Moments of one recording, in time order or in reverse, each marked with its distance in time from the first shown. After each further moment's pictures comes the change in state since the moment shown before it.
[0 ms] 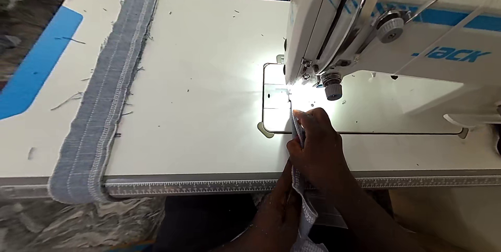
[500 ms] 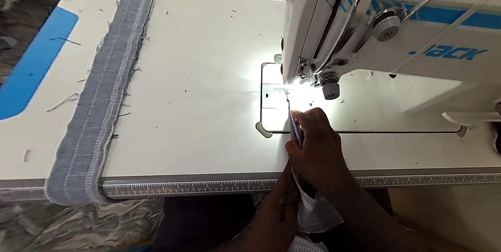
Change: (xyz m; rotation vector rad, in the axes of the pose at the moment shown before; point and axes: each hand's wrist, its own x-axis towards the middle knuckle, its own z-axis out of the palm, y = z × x) left_hand 0.001 0.001 0.000 -0.075 -0.036 0.024; right_hand -0.001 0.001 -0.001 0.015 -0.006 -0.002
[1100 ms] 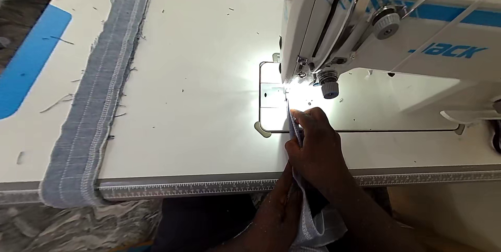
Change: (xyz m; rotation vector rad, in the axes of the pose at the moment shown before) left_hand 0.002 0.001 0.000 0.010 -0.012 -0.017; right_hand 0.001 -0.001 0.000 0.007 0.001 0.033
